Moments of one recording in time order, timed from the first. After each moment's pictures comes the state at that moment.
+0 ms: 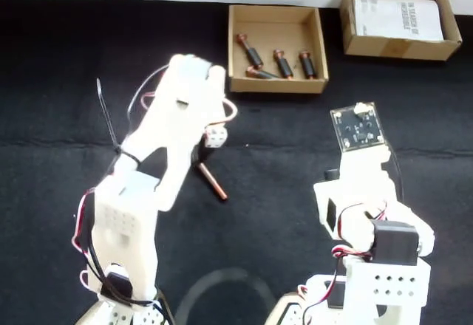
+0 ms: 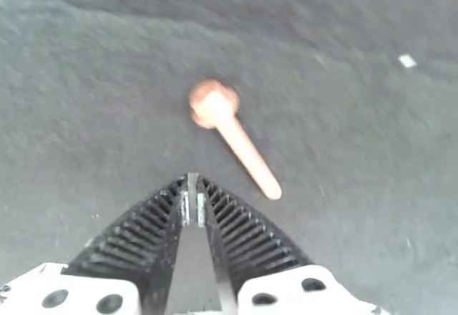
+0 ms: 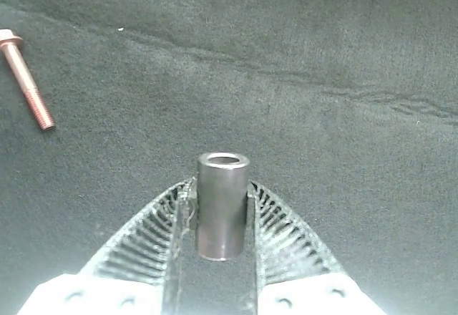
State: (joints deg) left arm 13.8 32.9 -25.9 99.9 34.9; right arm -3.4 -63.3 40.1 83.5 15.3
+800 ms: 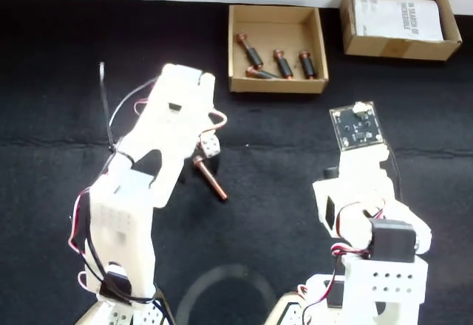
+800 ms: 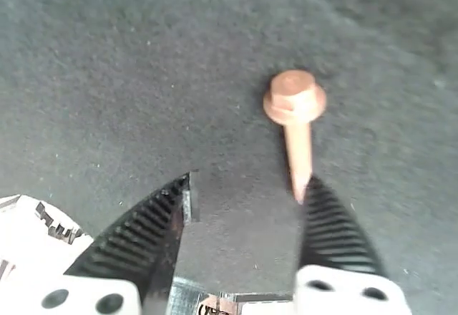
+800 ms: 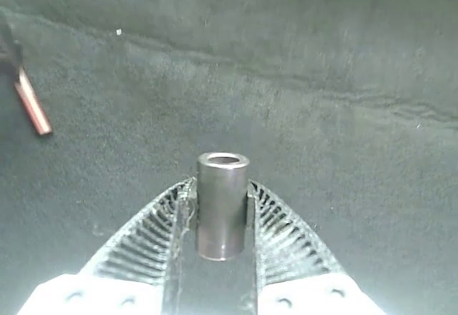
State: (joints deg) left arm 10.6 33.6 -17.0 101.0 47.9; right arm -3.4 -63.3 42.1 81.5 15.3
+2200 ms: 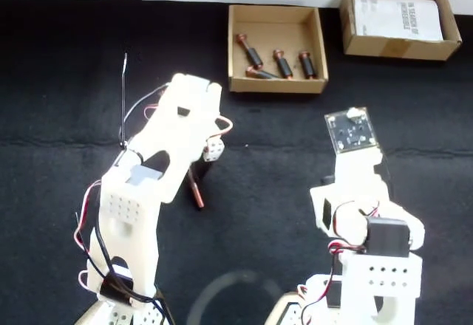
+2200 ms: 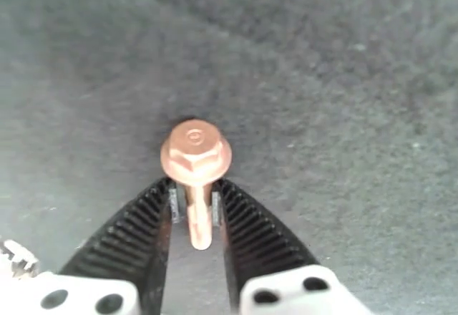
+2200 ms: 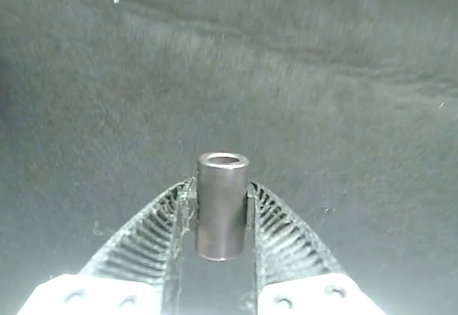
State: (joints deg) left arm 10.7 39.9 -19.9 96.4 48.4; right arm -3.4 -63.3 46.7 81.3 15.3
